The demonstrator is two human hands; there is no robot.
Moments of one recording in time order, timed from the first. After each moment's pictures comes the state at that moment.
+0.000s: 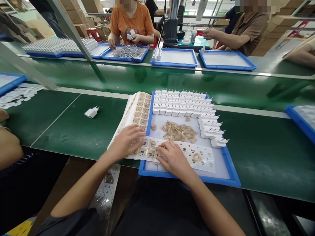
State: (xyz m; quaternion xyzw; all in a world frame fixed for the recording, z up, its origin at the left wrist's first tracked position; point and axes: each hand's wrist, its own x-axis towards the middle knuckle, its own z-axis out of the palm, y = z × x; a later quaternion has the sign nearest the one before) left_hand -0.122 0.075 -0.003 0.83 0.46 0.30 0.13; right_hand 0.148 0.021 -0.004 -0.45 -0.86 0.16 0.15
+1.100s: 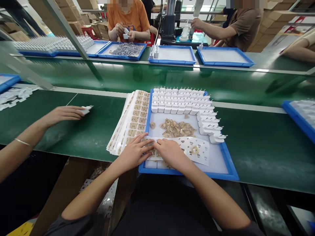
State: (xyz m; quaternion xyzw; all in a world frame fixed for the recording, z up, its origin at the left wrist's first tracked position) left_hand -0.079 0.035 -0.019 0.90 0.39 0.14 0.10; right_hand 0.133 0.042 0.007 -0.41 -0.90 0.12 0.01
